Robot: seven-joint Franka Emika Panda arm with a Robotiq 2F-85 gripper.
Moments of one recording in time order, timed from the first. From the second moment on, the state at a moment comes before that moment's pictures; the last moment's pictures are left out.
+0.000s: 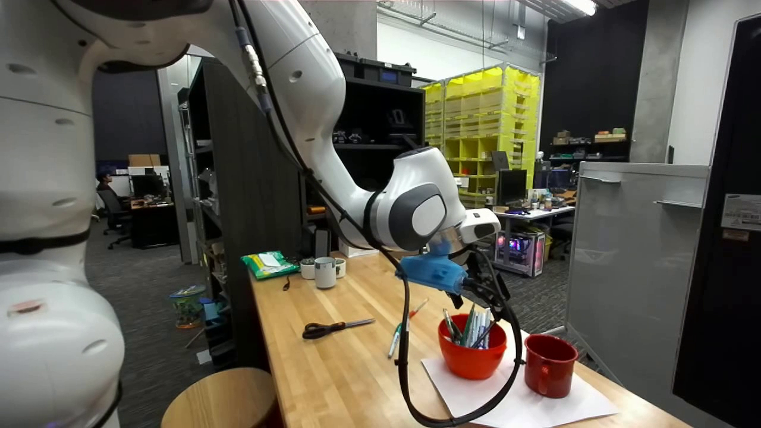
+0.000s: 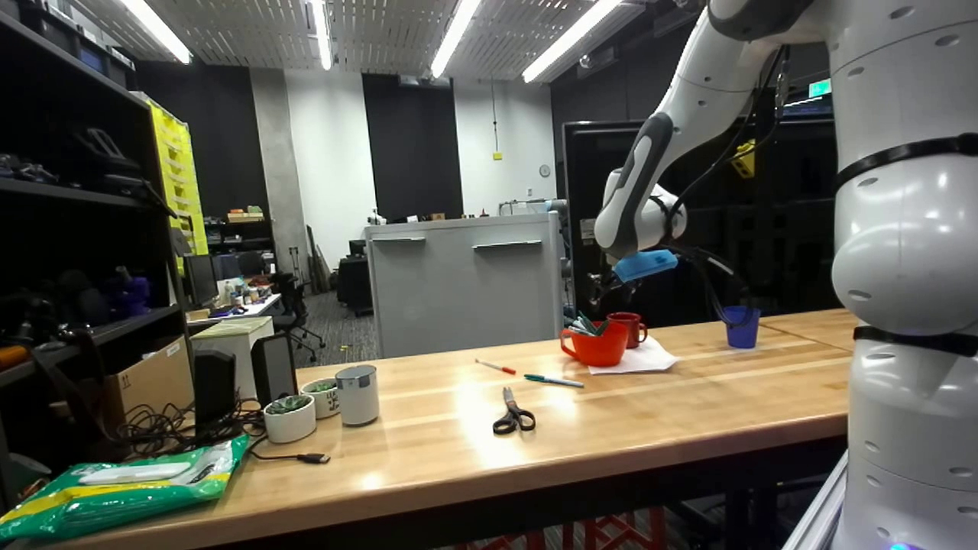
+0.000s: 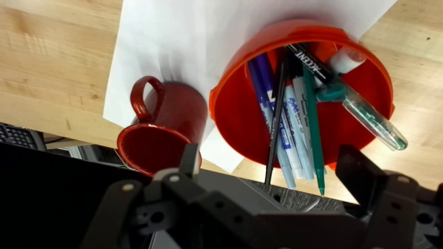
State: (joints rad) arm -0.04 0.09 -0.43 -2.37 -0.21 2.91 0.05
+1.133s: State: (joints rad) arm -0.15 0.08 -0.22 -2.32 0.09 2.75 -0.36
